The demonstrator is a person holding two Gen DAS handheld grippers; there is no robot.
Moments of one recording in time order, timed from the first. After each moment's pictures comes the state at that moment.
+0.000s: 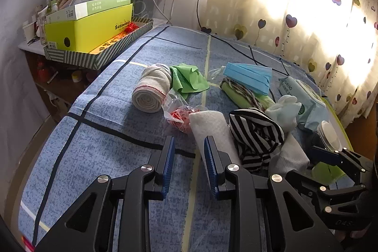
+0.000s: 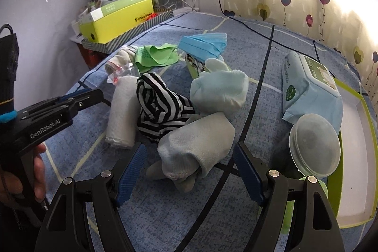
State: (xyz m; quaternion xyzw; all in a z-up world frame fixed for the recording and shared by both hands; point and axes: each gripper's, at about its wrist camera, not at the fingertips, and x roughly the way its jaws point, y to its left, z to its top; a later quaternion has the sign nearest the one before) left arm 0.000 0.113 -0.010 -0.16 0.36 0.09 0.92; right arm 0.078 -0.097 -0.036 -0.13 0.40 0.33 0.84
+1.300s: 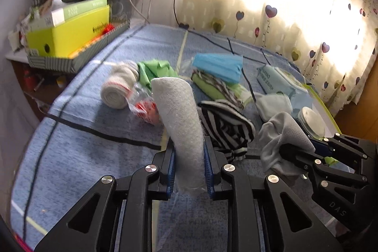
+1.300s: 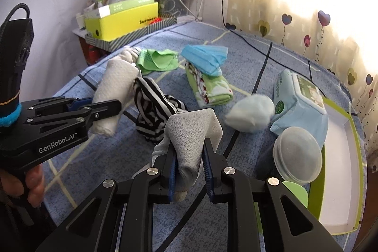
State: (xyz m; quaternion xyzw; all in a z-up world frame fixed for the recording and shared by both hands) left arm -0.005 0.076 -0.003 -0.13 0.35 0.06 0.92; right arm 0.058 -0.107 -0.014 -0.17 0.34 0.33 0.86
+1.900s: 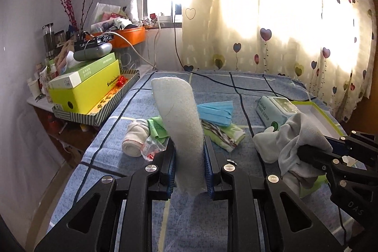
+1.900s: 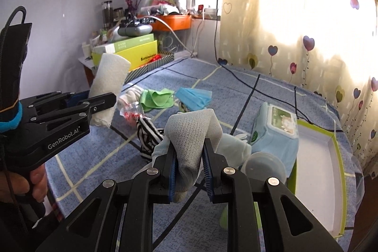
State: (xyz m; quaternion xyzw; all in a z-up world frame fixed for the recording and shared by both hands) left arm -0.009 0.042 0.063 -0.04 0.28 0.11 0.95; right arm 0.039 -0.148 0.038 -0.13 0.26 0.34 0.89
